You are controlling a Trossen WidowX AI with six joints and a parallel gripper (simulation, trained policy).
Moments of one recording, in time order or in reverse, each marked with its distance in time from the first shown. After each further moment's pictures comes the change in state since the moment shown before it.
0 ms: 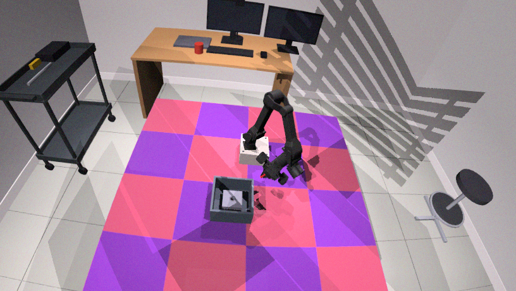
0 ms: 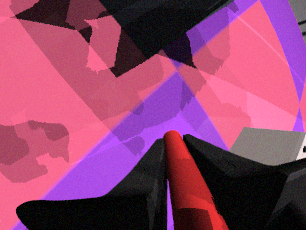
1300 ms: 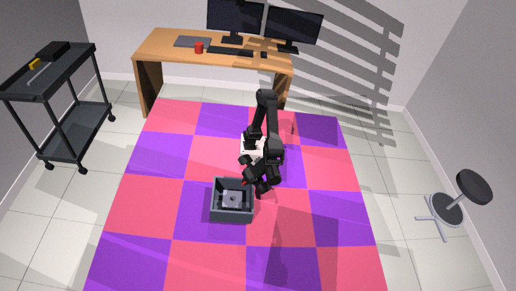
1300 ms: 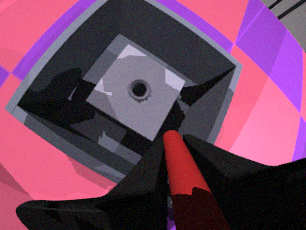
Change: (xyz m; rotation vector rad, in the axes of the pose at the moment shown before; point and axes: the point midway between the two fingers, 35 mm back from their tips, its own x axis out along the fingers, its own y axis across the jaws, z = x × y) arm -0.029 -0.061 0.157 0.339 -0.068 0.029
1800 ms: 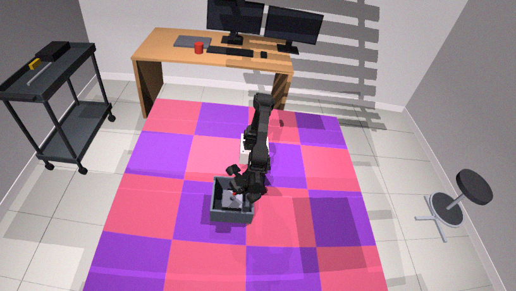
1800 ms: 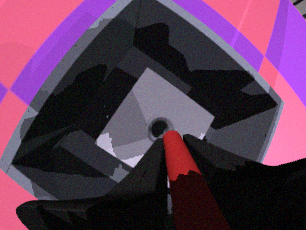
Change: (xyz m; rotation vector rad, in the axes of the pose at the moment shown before) arm 0.045 0.010 0.041 -0.027 0.048 0.082
